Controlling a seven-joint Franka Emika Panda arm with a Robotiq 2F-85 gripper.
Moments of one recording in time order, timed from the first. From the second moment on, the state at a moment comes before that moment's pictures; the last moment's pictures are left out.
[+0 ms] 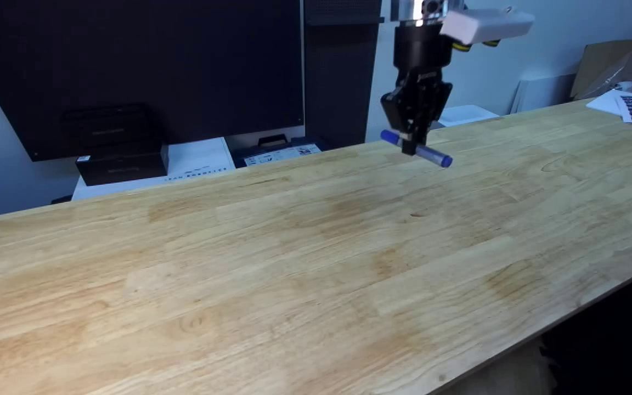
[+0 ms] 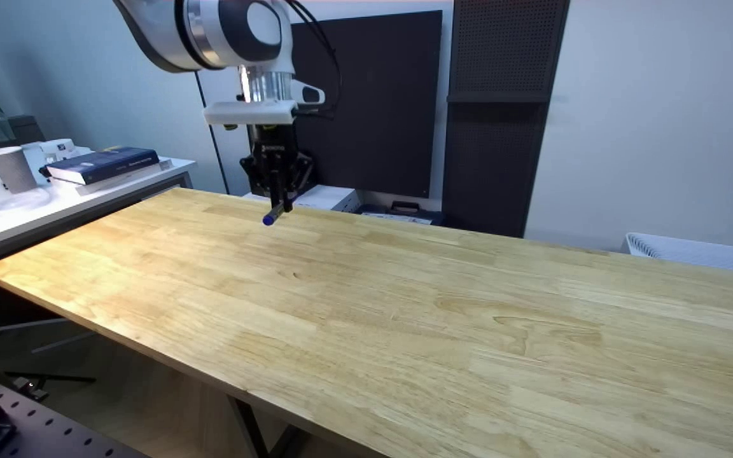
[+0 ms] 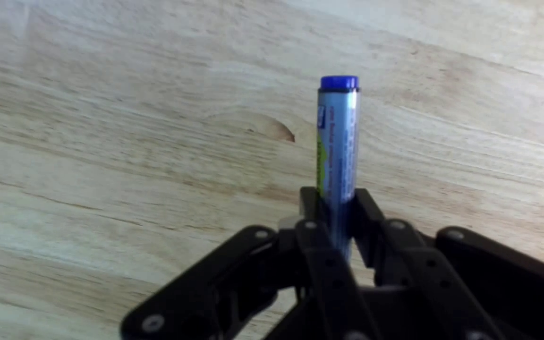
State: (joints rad) arm 0.01 0.45 0.02 -2.07 -0.03 2.38 -0.11
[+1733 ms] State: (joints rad) arm -0.32 0.72 -0.15 -1.96 -0.03 2.52 -0.42
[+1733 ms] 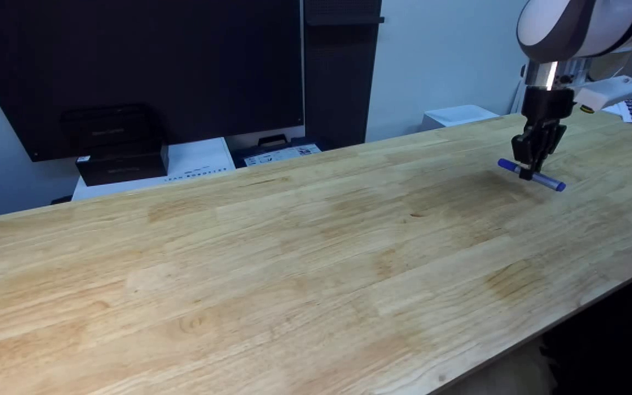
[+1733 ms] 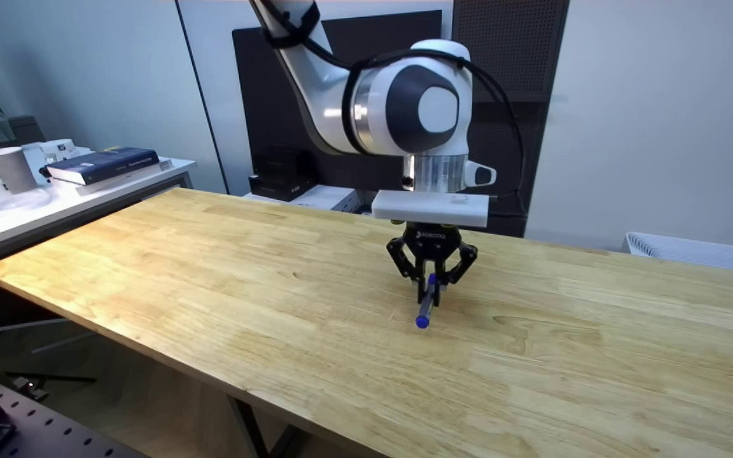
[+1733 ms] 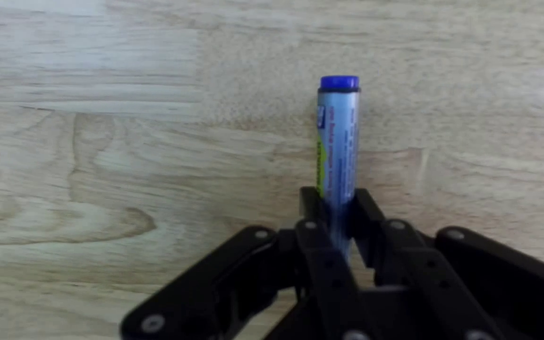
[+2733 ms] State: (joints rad) arm -0.36 0.78 -0.08 -1.86 0.00 2.56 -0.37
